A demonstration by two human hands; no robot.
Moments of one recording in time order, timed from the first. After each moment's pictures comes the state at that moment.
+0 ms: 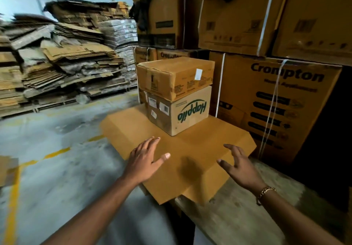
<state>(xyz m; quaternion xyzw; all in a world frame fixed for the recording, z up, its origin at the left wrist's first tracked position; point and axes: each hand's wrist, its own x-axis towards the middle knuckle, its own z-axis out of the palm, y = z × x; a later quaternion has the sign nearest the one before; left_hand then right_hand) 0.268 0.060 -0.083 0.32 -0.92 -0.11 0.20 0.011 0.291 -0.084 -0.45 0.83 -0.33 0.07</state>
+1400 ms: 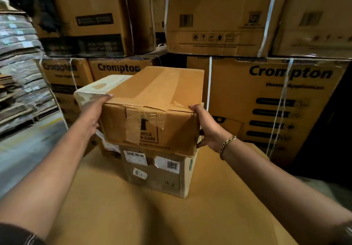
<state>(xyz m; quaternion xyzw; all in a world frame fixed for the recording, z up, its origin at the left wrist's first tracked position) -0.001 -0.520 0.066 0.31 -0.66 -0.63 0.28 -0.089 -0.194 0.046 -0.07 0.68 -0.68 0.26</state>
